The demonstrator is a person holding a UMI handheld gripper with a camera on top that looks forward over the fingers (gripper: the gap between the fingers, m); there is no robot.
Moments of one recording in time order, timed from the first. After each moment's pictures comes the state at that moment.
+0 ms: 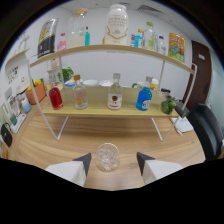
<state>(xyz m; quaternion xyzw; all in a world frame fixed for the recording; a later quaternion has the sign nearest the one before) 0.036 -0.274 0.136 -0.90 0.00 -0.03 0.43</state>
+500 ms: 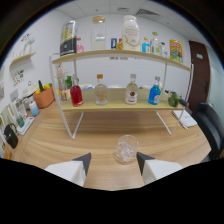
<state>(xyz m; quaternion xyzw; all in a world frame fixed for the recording) -0.024 -0.310 0.132 -0.88 0.01 -0.01 0.47</state>
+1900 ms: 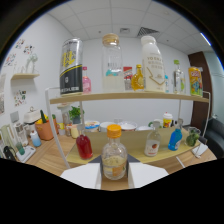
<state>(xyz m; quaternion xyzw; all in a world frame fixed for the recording) -0.065 -0.177 0.213 -0.79 0.00 0.02 0.62</state>
